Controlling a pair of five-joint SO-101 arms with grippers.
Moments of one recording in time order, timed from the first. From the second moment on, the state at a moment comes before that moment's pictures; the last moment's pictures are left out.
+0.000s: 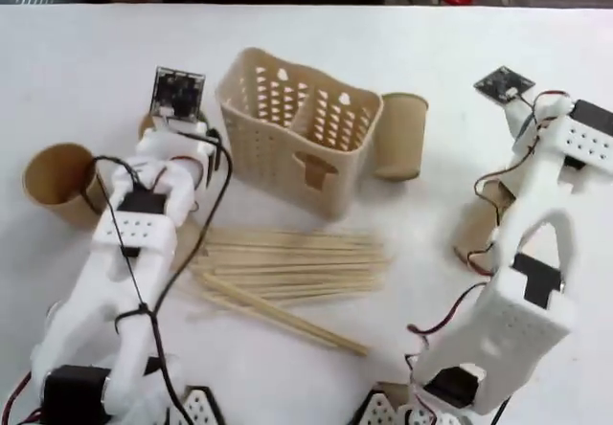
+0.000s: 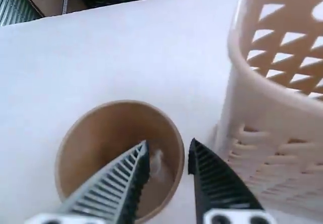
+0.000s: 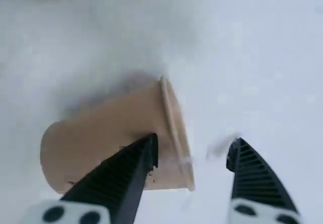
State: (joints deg) left arm -2.9 -22.1 51.4 17.7 -6.5; right arm 26.3 23.2 -16.1 87.8 65.8
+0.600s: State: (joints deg) left arm -2.9 -22.1 51.4 17.7 -6.5; right arm 29.0 24.0 -16.6 96.9 70.0
